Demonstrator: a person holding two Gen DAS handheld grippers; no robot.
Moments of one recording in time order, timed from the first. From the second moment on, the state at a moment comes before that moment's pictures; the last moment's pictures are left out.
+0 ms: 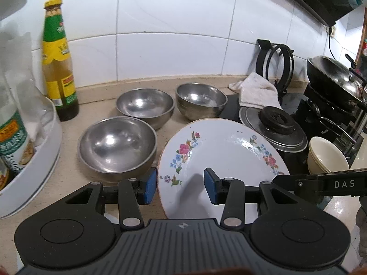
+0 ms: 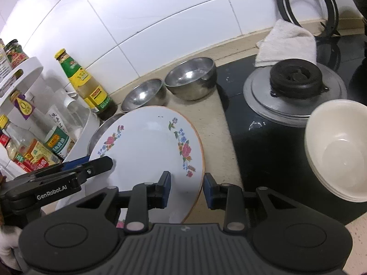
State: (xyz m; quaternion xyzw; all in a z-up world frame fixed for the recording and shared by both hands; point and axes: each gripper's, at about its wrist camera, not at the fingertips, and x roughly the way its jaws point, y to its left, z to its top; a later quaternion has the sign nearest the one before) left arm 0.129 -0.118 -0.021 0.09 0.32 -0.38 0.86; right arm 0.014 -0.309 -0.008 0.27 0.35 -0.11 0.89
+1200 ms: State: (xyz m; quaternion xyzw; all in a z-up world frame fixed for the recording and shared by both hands) left arm 0.109 0.026 -0.011 0.03 0.31 -0.24 0.92; right arm 0.071 -0.195 -0.007 0.21 0.39 0.05 0.90
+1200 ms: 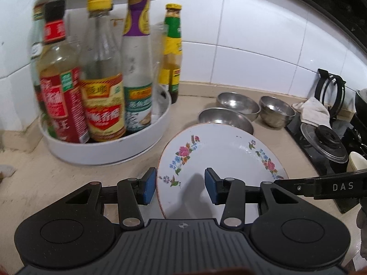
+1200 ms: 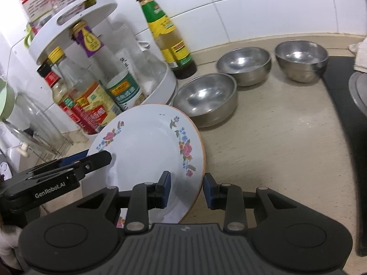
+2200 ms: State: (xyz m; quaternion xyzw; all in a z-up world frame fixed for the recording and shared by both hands) left arm 0.116 0.047 -0.035 0.01 0.35 -0.21 0.91; right arm 0.091 -0.166 -0.022 0.17 0.42 0.06 0.89
